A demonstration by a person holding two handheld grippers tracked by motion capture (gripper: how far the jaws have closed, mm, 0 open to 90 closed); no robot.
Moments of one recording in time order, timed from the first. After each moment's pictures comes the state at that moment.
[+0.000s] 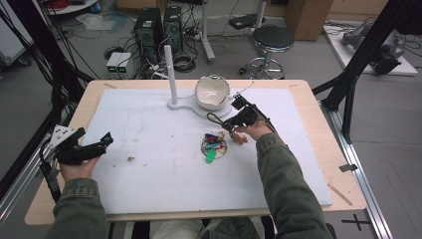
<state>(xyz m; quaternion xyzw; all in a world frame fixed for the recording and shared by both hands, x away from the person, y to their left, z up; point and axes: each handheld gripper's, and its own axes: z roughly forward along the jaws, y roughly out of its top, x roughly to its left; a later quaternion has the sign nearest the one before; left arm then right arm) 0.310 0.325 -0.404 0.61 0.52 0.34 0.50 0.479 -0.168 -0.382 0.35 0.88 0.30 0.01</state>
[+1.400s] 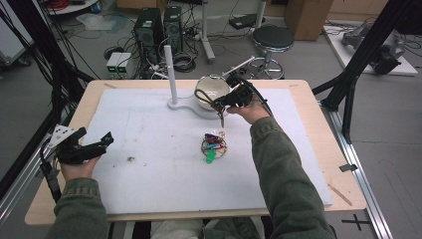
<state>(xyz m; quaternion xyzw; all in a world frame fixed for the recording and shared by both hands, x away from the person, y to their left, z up) 0.311 0.325 -0.404 0.60 0.52 0.33 0.51 0.473 -0.138 -0.295 0.33 0.87 0.37 0.02</state>
